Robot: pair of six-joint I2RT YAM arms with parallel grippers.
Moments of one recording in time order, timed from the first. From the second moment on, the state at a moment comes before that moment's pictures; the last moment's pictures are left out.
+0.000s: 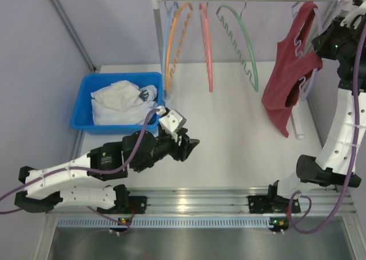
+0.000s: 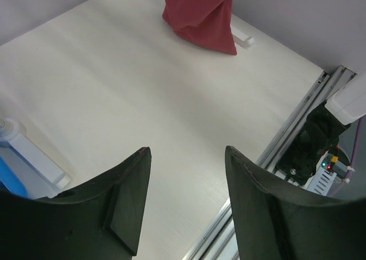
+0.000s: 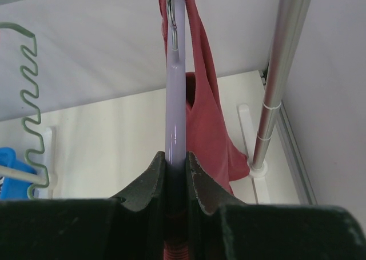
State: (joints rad) left arm -1.36 0.94 1.18 -0.44 -0.47 -0.21; right arm -0.22 1.53 2.34 -1.06 -0.15 0.13
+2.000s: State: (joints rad) left arm -1.20 1.04 1.18 -0.43 -0.30 -0.26; right arm -0.23 1.50 2.23 -0.87 -0.11 0.11
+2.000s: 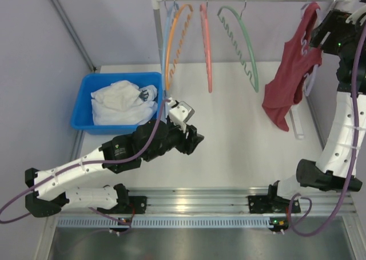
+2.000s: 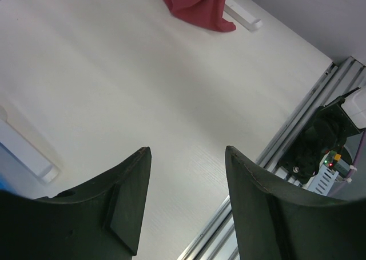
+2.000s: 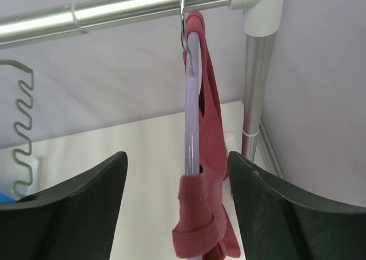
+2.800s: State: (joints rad) left arm -1.20 1.00 1.13 -0.43 -0.35 -0.32; right arm -0.21 0.72 1.33 -0.83 -0.43 0.28
